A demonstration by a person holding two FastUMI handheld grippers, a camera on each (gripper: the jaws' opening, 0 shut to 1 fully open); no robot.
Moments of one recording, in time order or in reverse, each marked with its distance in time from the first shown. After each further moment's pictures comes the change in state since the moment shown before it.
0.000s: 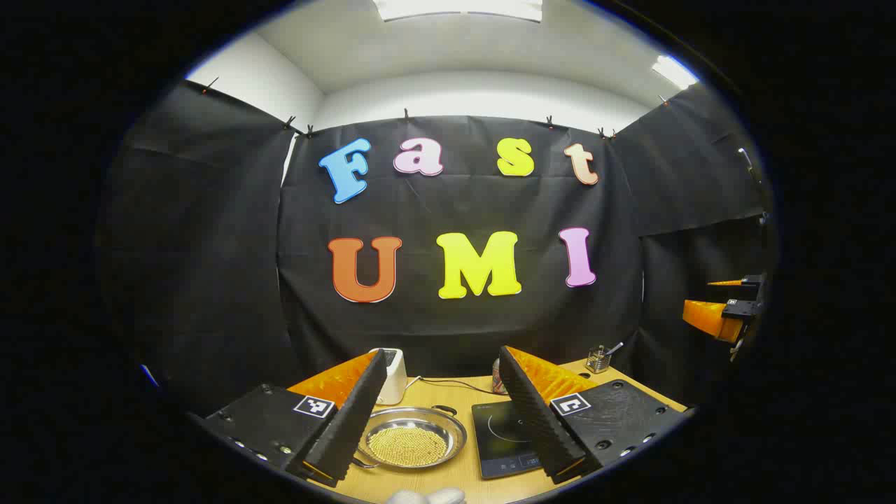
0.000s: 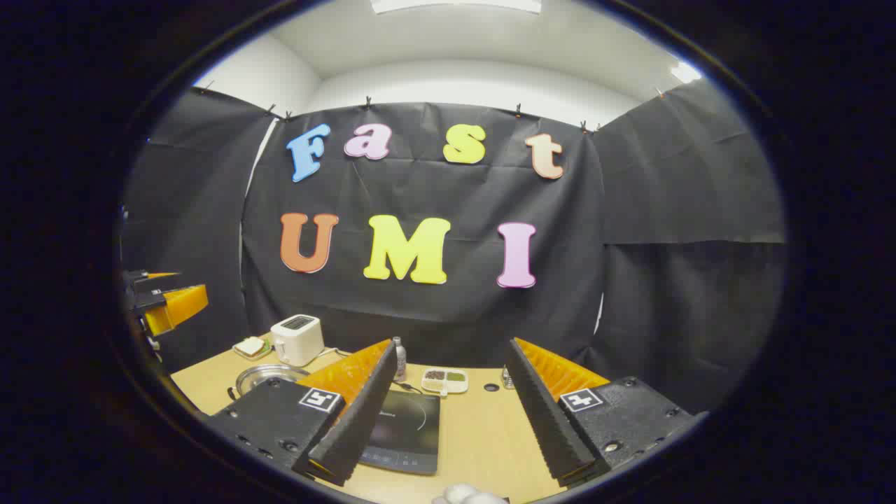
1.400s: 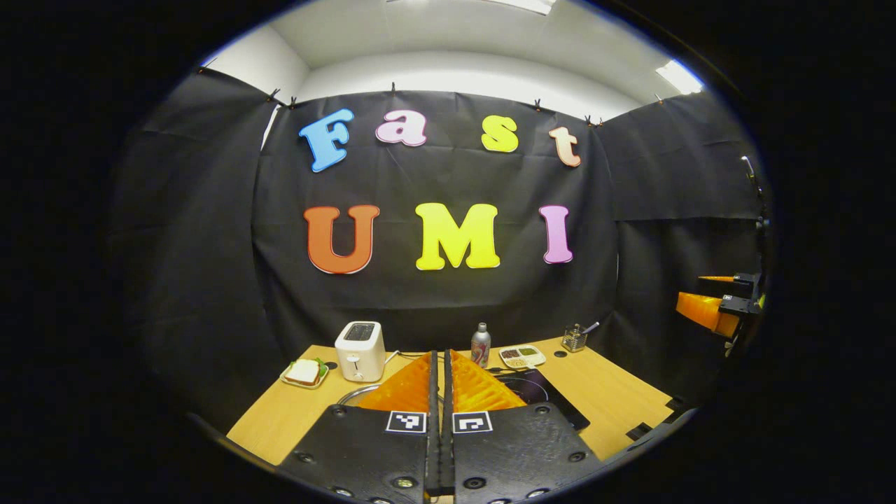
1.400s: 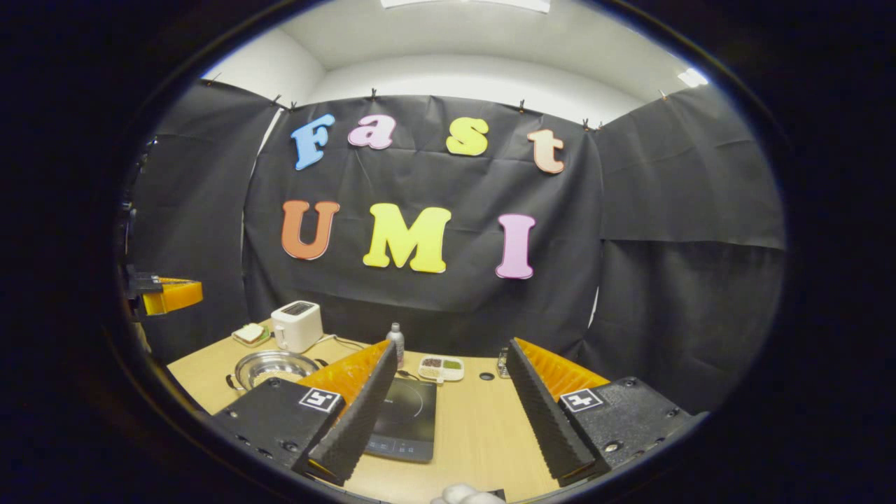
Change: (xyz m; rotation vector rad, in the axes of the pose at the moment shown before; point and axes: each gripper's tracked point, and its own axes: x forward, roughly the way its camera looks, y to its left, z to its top) left arm -0.004 -0.004 -0.042 -0.039 0.144 -0.142; right arm -0.017 -0.001 -0.020 -0.012 0.052 -0.005
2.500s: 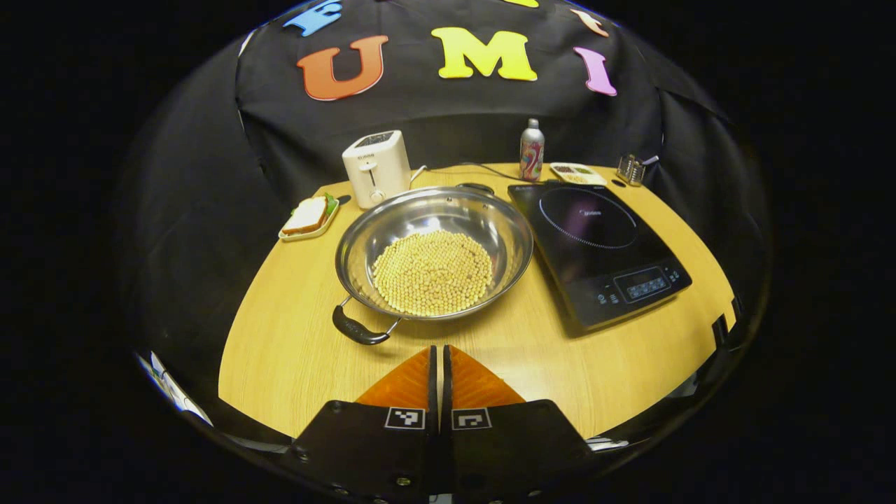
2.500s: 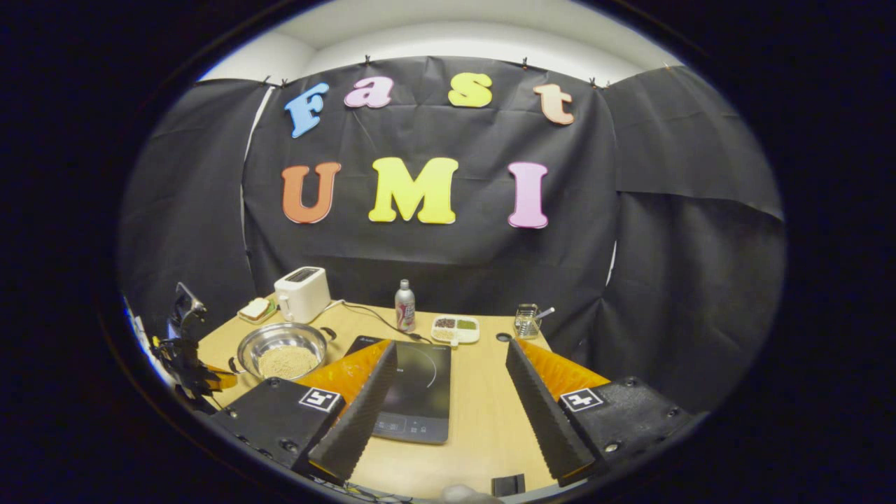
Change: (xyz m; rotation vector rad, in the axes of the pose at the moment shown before) left arm 0.016 0.088 -0.289 0.071 0.707 0.087; right arm 0.035 0.013 -0.073 0.047 0.210 0.038
